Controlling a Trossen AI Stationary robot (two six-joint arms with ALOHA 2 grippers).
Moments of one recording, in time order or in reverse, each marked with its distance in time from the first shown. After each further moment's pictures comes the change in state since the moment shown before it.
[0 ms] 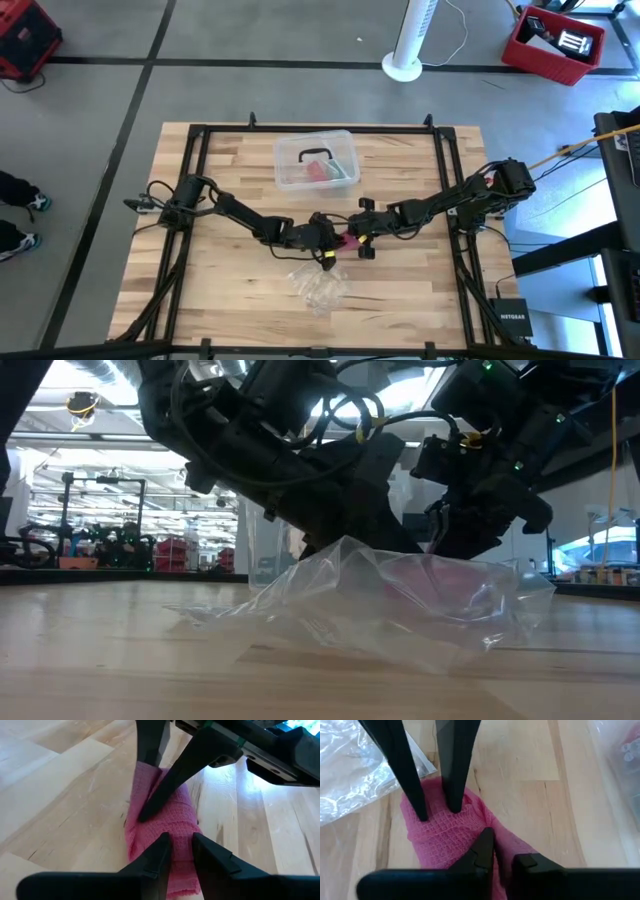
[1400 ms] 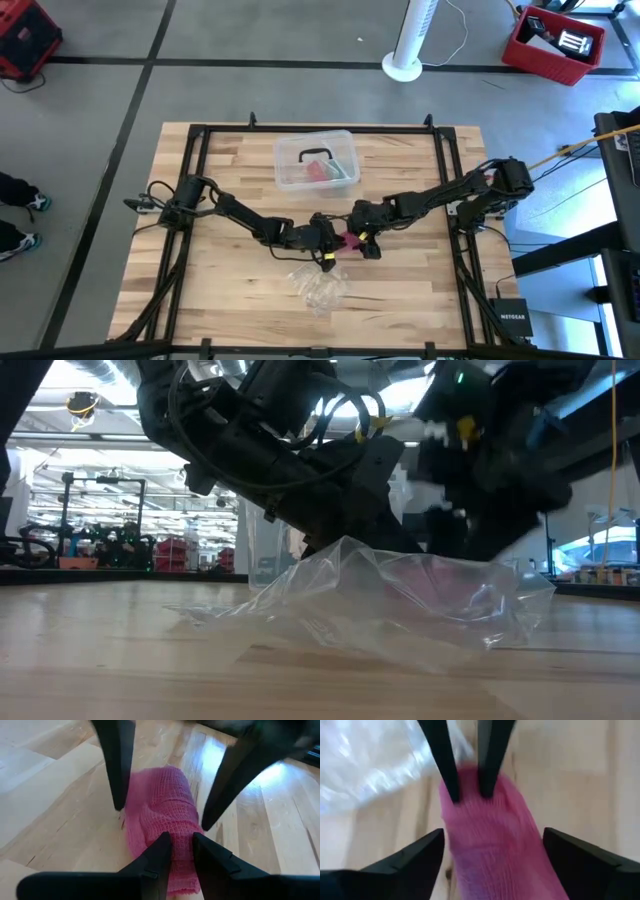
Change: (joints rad) left arm 0.000 0.005 -0.001 0.007 -0.007 0.051; right arm -0.081 0.003 0.081 -0.174 -0.247 -0.104
